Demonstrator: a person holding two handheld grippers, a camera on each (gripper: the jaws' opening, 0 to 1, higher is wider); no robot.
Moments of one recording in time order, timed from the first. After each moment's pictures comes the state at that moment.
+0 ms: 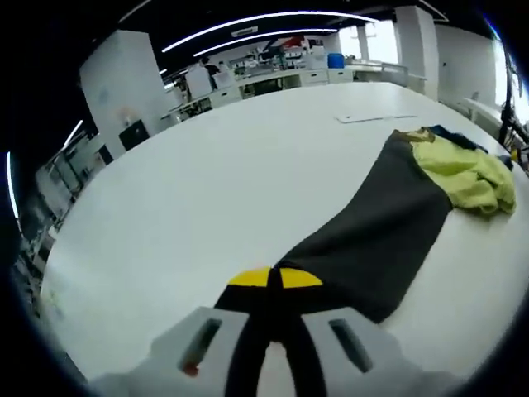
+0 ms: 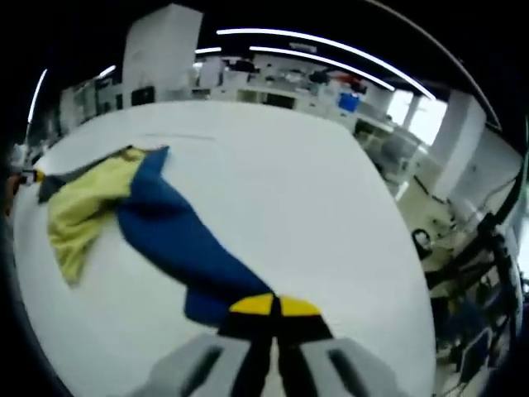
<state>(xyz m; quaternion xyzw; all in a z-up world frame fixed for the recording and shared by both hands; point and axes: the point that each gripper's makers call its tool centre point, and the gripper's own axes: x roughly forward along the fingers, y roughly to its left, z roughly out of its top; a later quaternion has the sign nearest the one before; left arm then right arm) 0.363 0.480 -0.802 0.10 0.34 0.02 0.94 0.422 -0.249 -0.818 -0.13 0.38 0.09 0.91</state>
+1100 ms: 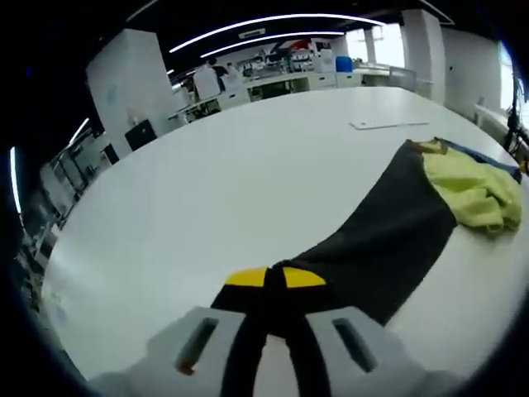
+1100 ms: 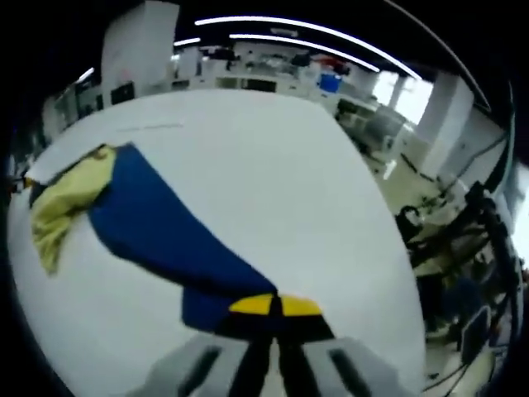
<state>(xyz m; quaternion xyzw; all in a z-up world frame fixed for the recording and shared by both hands) 0.371 0.495 -0.797 0.10 0.32 0.01 0.94 0.412 -0.288 -0.829 -0.09 0.41 0.06 0.91</state>
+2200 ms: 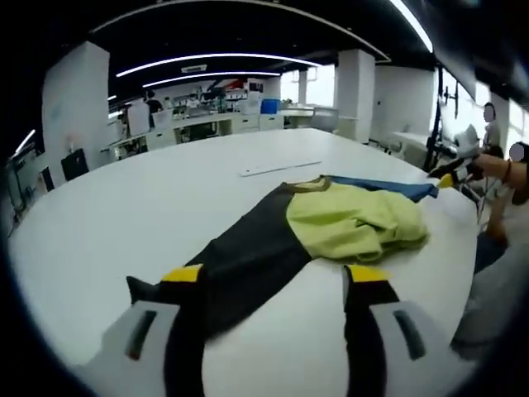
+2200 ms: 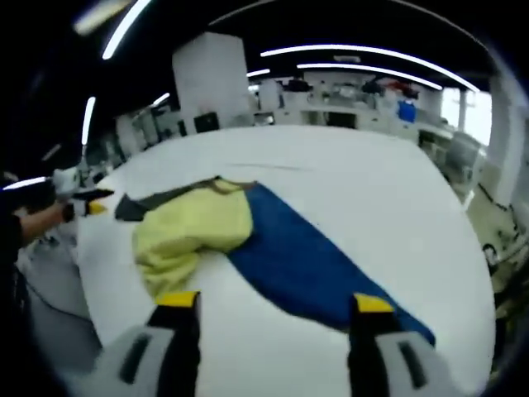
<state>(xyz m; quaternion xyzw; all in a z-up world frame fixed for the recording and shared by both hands) 0.331 0.318 -0.755 0.04 0.23 -0.21 0.95 0.382 -0.097 -0.779 -0.04 0.34 0.30 0.89</state>
